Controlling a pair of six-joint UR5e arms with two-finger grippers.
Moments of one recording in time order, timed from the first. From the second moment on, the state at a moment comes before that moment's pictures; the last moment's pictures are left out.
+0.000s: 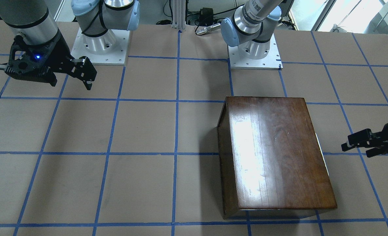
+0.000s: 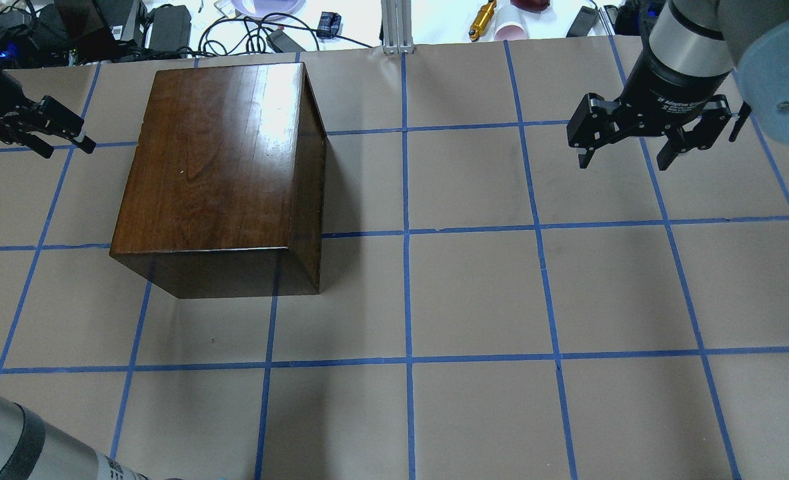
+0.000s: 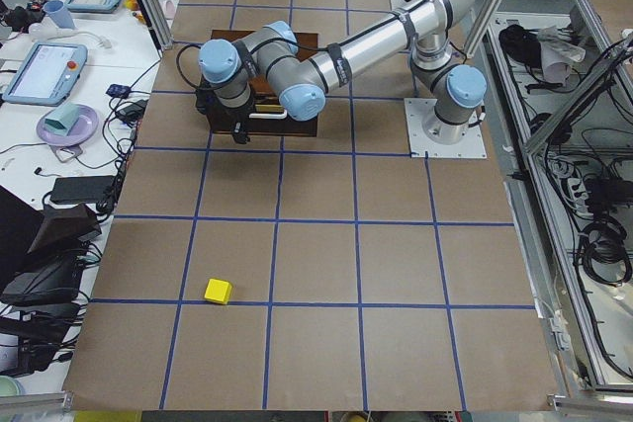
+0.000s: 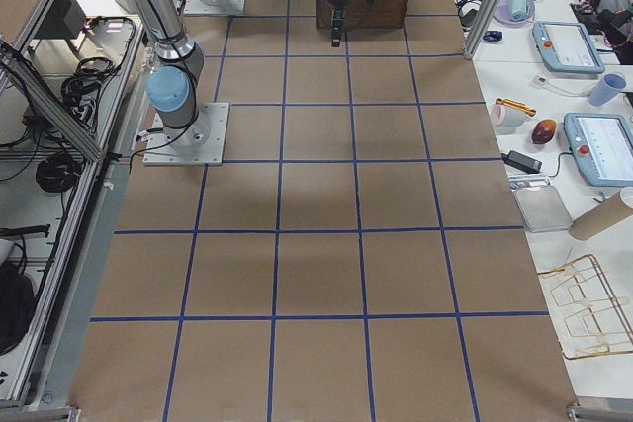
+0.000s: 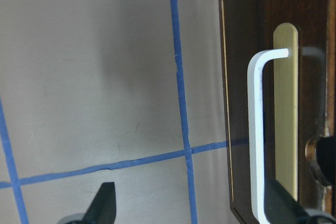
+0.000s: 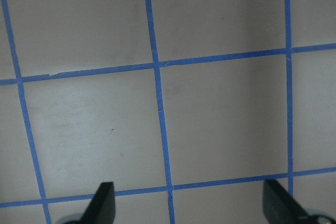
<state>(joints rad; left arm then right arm) -1.05 -2.00 -1.35 -1.52 1.39 0.68 1.52 -1.59 1.63 -1.60 -1.59 0.04</state>
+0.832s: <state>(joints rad) -1.05 -2.04 -1.40 -1.50 1.30 0.73 1.52 -1.59 1.63 -1.60 -1.59 0.04</state>
